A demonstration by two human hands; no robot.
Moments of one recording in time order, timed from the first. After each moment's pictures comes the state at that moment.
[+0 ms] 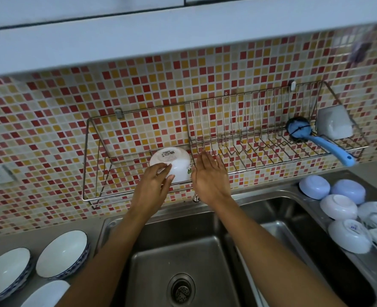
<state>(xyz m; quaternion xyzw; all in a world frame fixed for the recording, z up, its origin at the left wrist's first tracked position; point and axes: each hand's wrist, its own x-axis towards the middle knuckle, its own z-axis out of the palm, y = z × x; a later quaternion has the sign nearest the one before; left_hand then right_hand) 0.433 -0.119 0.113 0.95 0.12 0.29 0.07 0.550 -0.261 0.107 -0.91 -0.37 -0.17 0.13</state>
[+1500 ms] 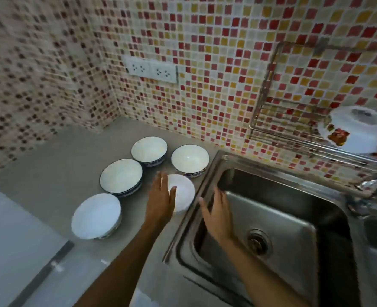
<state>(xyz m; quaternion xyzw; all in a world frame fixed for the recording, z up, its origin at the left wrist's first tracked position) 0.108 -0.027 -0.039 0.78 0.55 0.20 0.22 0.248 -0.129 -0.046 -0.80 -0.44 0.19 0.37</state>
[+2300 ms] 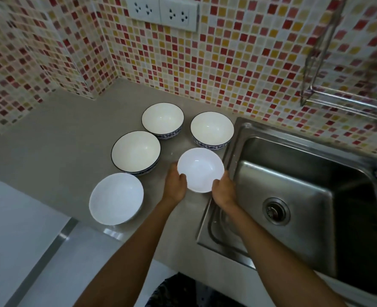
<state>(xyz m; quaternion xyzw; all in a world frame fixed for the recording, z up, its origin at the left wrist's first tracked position) 0.060 0.012 -0.080 0.63 0.53 0.24 0.51 0.182 -0.055 -0.086 -0.86 -0.26 0.31 0.31</state>
